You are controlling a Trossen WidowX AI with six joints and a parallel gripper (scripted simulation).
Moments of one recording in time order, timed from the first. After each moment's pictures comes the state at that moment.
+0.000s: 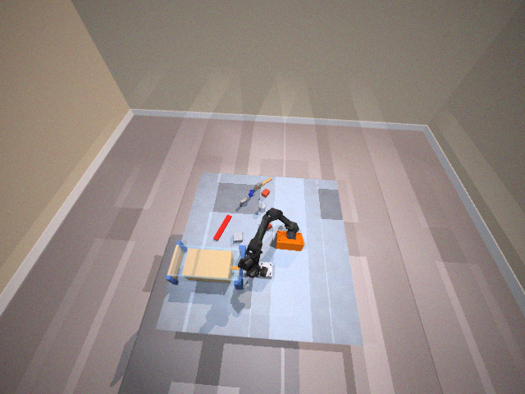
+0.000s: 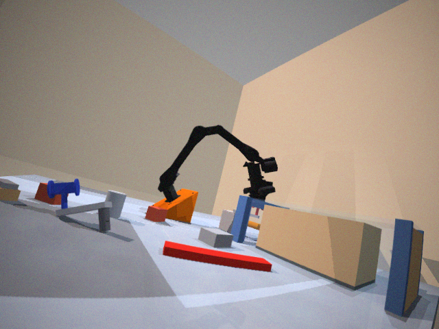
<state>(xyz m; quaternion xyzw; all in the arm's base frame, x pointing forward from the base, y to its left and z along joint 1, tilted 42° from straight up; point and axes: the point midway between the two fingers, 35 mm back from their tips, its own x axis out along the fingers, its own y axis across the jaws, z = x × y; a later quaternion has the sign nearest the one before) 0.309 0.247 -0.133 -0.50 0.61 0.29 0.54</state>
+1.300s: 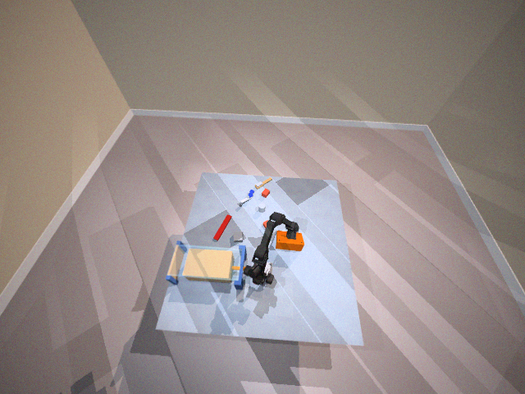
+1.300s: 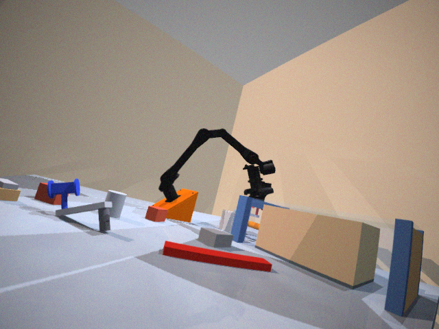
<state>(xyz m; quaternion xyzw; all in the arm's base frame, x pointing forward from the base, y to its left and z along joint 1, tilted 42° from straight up) 0.274 0.284 -0.158 -0.50 0.60 0.29 0.55</state>
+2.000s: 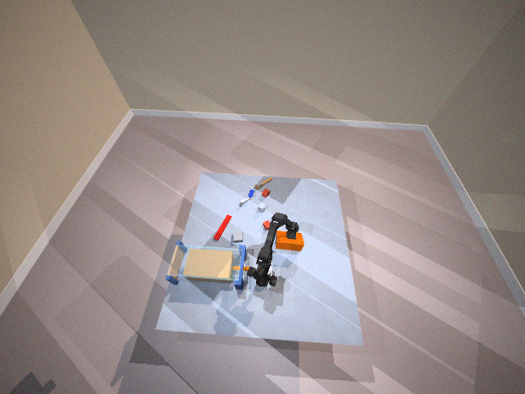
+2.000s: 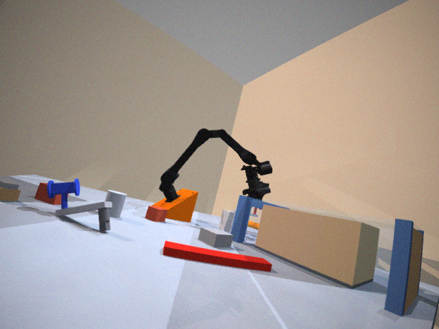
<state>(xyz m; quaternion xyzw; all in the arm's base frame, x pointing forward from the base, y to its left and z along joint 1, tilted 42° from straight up) 0.252 0.294 -0.164 -0.50 0.60 0.29 0.55</state>
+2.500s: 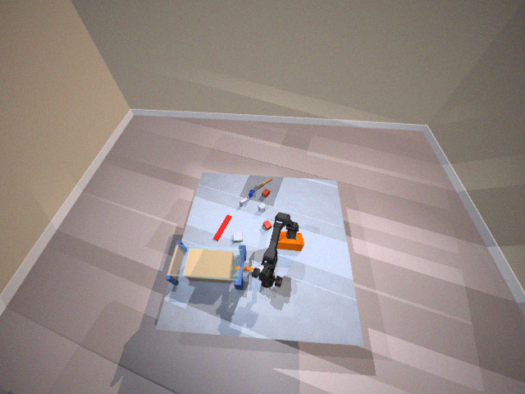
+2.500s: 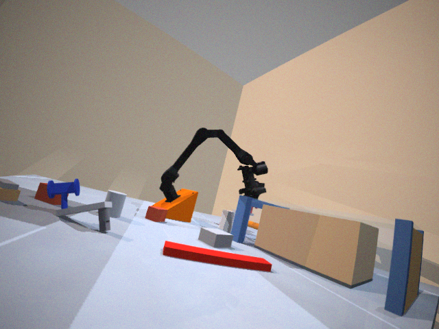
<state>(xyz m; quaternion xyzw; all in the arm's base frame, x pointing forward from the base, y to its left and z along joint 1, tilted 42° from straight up) 0.220 0.302 -0.165 -0.50 0.60 0.30 0.55</state>
